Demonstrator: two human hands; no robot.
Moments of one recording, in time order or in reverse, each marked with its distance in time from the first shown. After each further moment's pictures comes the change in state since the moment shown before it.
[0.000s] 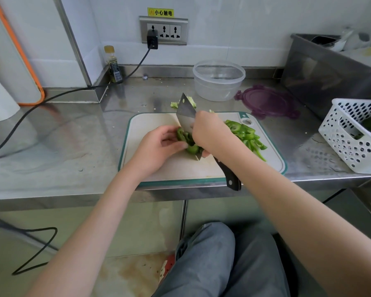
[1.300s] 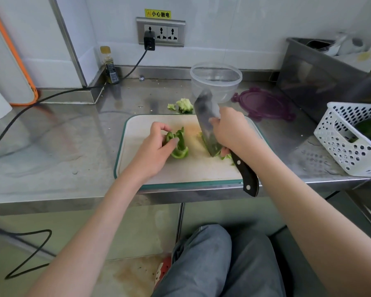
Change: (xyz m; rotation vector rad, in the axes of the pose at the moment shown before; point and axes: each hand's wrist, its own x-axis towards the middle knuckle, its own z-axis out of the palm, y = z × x) left_hand -0.001 0.000 0.006 0.217 0.043 0.038; right_hand 0.005 0.033 -0.027 -0.024 0.032 0.138
